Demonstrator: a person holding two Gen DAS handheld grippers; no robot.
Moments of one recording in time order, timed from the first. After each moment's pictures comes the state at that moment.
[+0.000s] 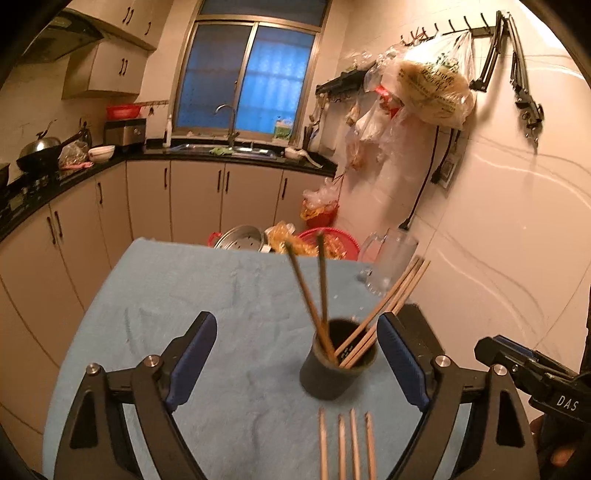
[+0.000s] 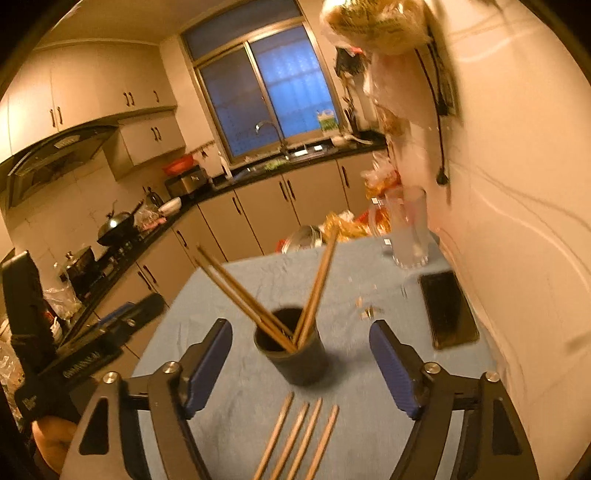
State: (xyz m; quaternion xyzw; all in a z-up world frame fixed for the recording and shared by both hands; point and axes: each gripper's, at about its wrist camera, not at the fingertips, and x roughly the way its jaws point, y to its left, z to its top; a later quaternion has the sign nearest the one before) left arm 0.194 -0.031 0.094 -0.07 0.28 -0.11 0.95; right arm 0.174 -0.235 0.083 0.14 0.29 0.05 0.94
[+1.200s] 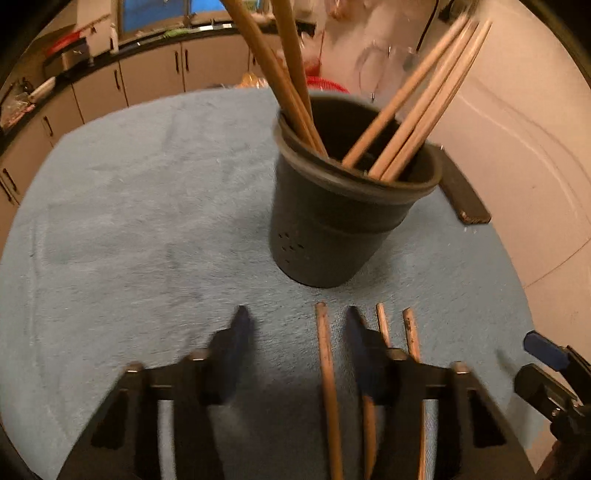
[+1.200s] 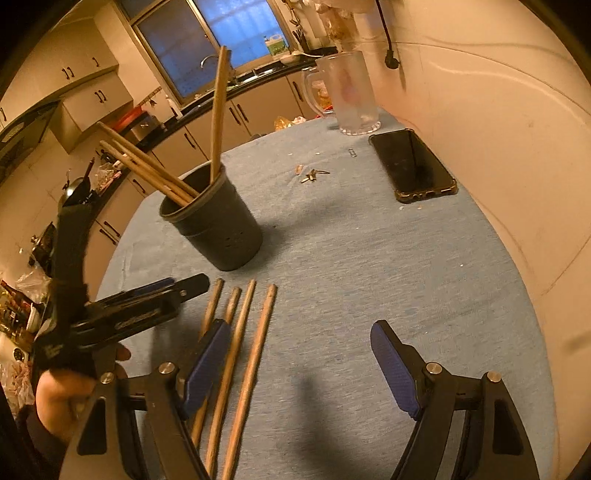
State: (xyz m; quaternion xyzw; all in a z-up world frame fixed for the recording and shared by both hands) left arm 0.264 -0.108 -0.058 0.01 0.51 -0.15 0.84; right arm 0.160 -0.265 -0.046 0.18 0.43 0.01 0.88
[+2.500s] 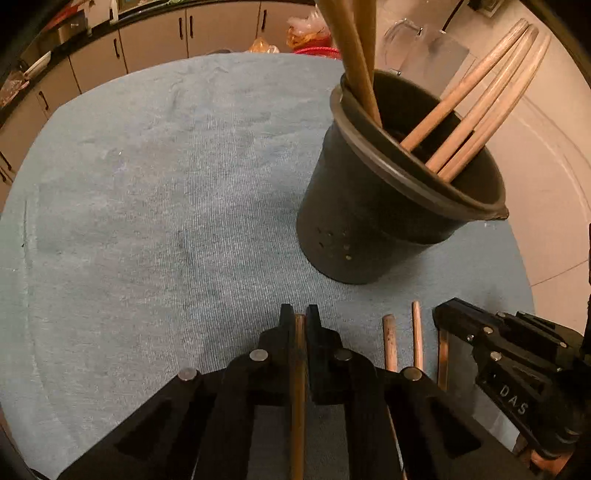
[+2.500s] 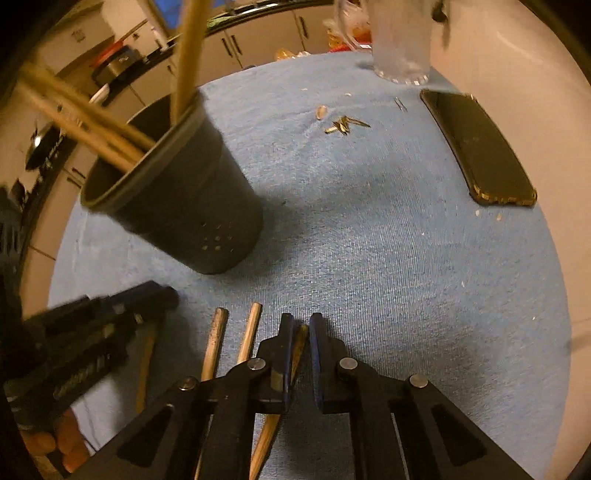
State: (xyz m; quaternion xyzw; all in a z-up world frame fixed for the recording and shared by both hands) left arm 0.310 -0.094 -0.056 0.00 0.57 -0.15 0.81; right arm 0.274 -0.227 -0.092 0.11 0.55 0.00 0.83
